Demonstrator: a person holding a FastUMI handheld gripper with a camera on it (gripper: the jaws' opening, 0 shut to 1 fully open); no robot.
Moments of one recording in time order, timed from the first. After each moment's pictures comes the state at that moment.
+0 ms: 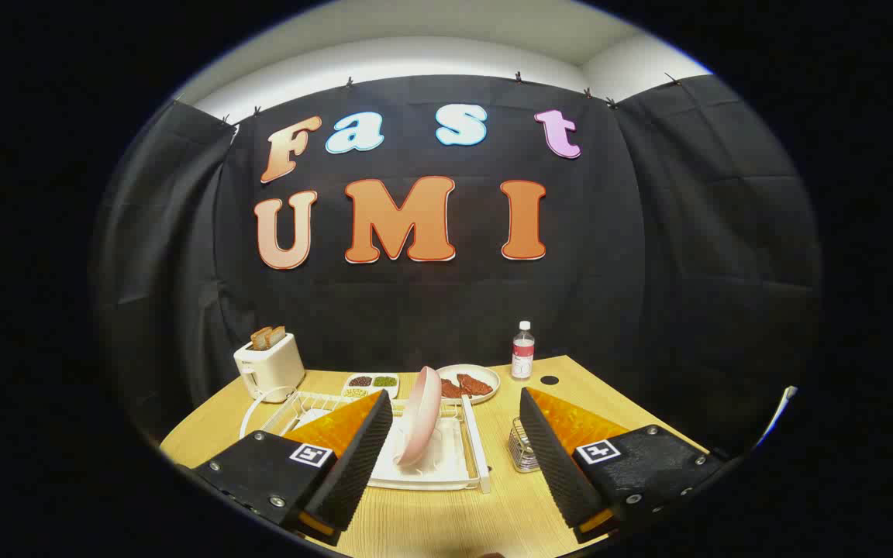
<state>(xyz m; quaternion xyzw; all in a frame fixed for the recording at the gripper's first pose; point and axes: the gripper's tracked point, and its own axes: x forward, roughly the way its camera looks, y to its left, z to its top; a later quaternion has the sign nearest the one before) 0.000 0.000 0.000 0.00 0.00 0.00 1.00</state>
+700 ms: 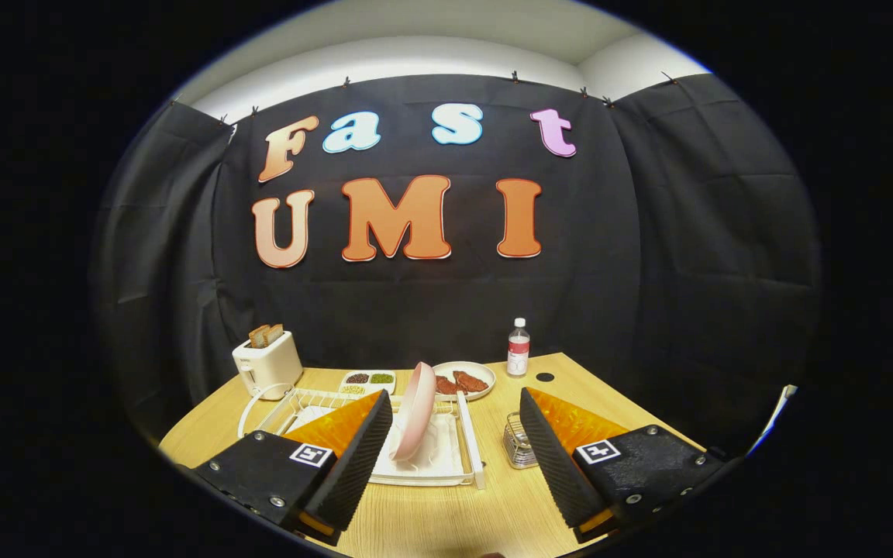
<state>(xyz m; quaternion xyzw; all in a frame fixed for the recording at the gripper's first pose) -0.007 -0.008 -0.004 0.00 0.00 -0.01 1.00</state>
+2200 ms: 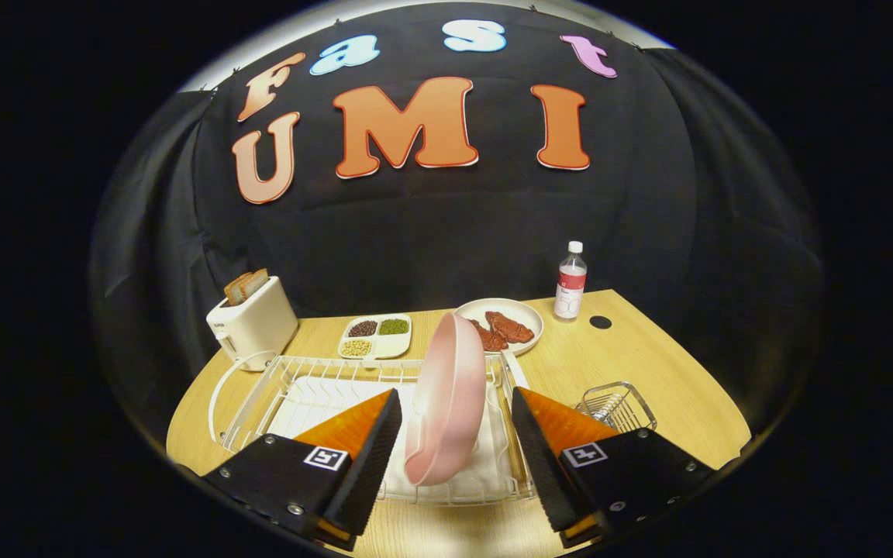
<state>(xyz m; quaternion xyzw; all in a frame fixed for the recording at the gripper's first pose) 0.149 0.050 -0.095 0.01 0.17 0.03 0.99</state>
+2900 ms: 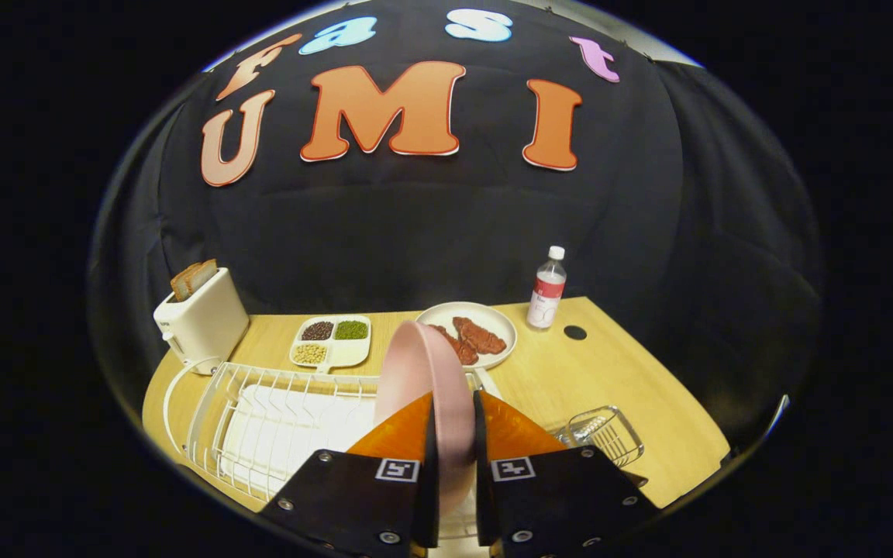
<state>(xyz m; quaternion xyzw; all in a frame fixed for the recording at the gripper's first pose) 0.200 0.038 -0.082 -0.05 0.16 -0.05 0.98</state>
